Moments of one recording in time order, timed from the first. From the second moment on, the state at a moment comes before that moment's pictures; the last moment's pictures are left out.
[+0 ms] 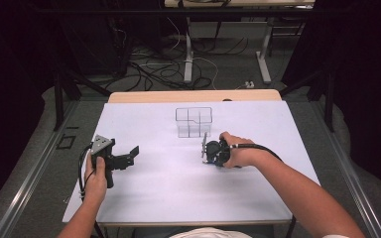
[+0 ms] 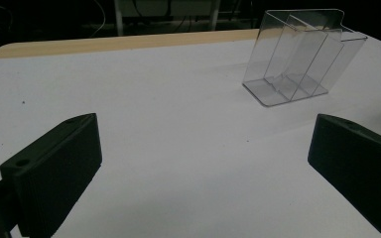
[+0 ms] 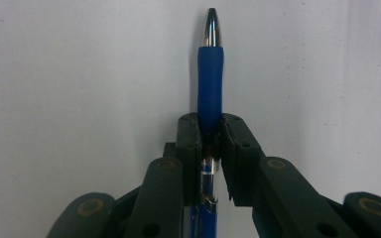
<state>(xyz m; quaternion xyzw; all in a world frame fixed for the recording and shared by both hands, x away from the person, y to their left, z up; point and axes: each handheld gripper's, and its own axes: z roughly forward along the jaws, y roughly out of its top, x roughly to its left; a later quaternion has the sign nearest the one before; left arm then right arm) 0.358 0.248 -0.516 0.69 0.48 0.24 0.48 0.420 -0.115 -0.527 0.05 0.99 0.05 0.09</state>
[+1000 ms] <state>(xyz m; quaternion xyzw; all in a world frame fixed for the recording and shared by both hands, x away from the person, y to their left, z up) 0.358 0.247 -0.517 0.69 0.48 0.24 0.48 0.424 -0.117 -0.512 0.06 0.99 0.05 0.14</state>
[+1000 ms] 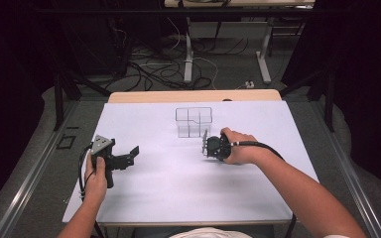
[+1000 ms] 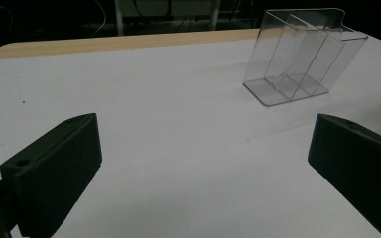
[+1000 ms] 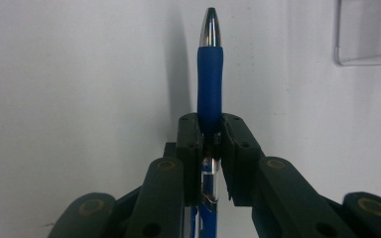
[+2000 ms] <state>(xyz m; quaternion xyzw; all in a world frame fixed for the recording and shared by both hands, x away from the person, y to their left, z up) 0.359 0.248 -0.517 0.69 0.48 0.24 0.48 0.437 -0.114 -0.455 0.18 0.93 0.26 0.21</state>
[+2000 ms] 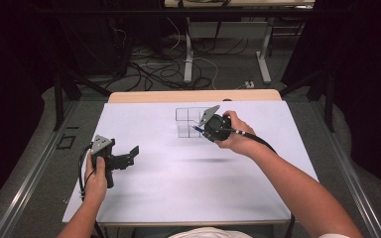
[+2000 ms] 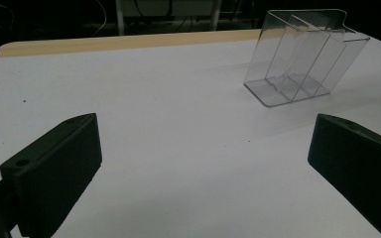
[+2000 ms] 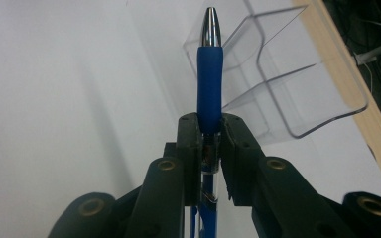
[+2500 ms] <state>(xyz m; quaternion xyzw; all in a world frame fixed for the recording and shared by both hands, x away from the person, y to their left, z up) 0.359 0.248 -0.518 0.69 0.48 0.24 0.48 0.452 -0.117 -0.433 0.27 0.85 0.40 0.20</state>
